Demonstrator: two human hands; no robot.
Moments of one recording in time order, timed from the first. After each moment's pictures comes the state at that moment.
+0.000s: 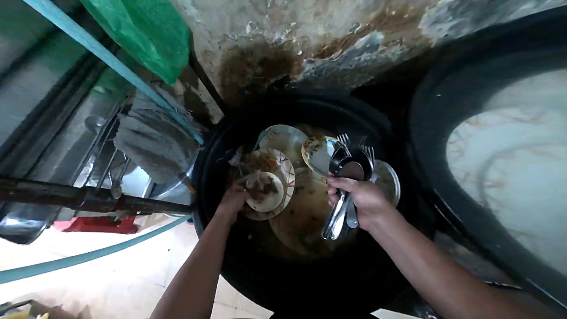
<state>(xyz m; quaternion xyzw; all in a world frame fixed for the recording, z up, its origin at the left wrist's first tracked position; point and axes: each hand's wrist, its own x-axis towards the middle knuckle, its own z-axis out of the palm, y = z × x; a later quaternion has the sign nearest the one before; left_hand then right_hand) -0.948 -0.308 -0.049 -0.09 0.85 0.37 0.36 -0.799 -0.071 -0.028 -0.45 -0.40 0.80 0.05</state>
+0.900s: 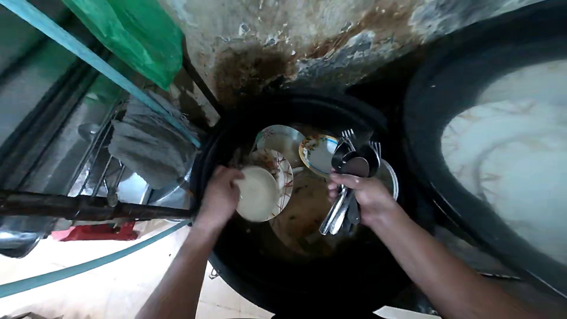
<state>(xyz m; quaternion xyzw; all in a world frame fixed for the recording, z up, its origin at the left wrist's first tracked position) -0.935 -0.301 0.046 0.23 0.95 0.18 0.14 -0.794 -0.067 -0.027 -0.44 -0.39 0.80 0.08</state>
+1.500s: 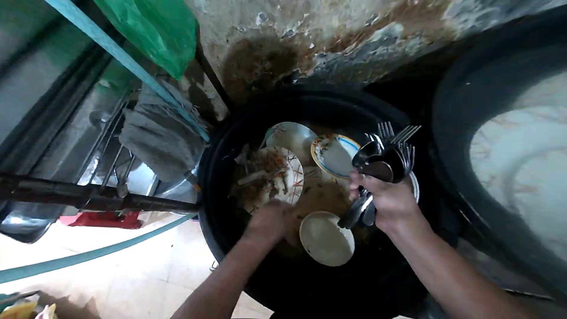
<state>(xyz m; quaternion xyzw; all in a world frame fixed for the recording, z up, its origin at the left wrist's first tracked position) -0.885 -0.269 0.001 0.24 0.88 0.10 0.39 -0.792 -0.068 -0.039 -0.39 -0.50 0.75 0.18</state>
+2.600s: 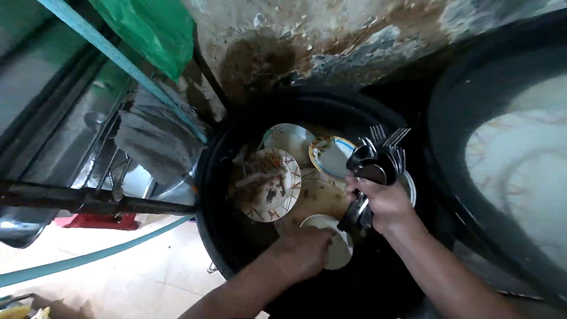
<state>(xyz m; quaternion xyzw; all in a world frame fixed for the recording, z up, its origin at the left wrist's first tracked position) -0.842 -0.247 -0.008 0.44 0.76 0.12 0.45 -0.793 -0.066 -0.038 -0.41 -0.52 0.73 0.16</state>
